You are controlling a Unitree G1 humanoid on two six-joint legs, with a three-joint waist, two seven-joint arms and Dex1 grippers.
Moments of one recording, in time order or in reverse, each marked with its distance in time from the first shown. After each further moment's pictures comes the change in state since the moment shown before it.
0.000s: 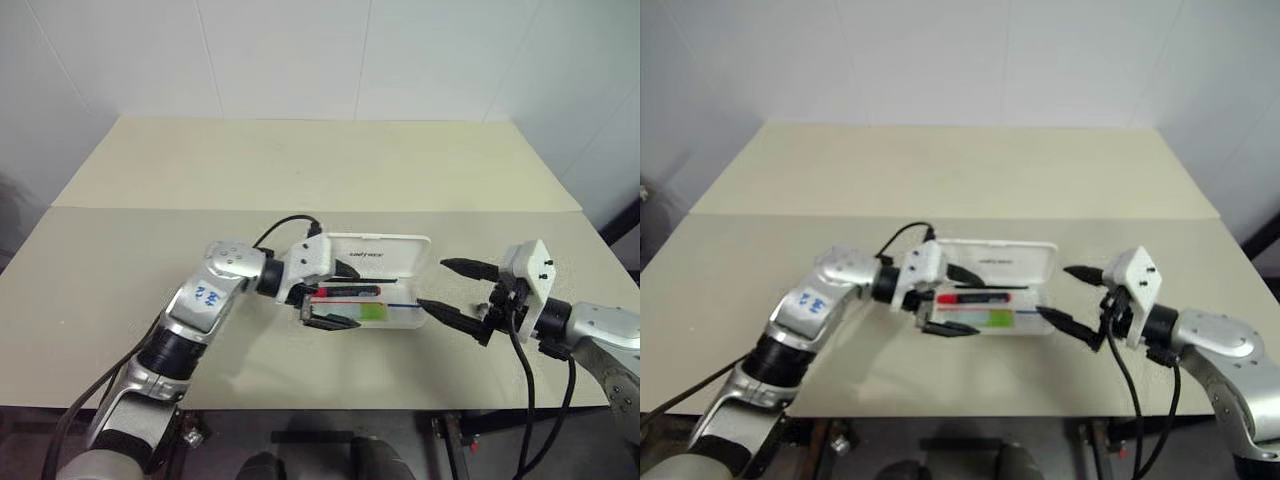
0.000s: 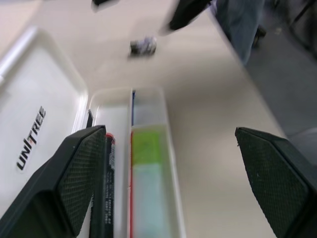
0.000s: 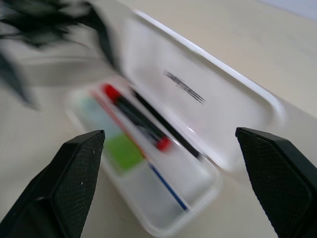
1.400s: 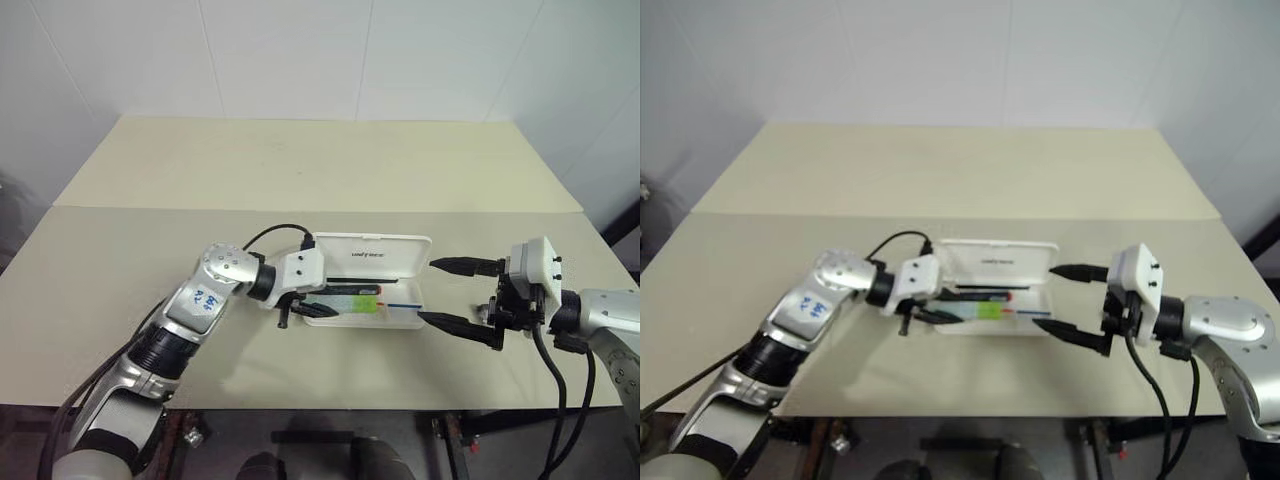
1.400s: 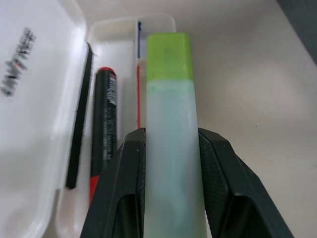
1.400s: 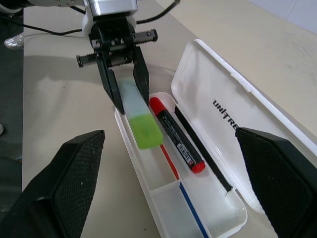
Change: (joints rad) left arm -0.063 0.009 -0.164 0.105 0.188 -0.012 0.059; right arm -0.082 -0.062 0.038 0.049 0.018 -0.173 0.365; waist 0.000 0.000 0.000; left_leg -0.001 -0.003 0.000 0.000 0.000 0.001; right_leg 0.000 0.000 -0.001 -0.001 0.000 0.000
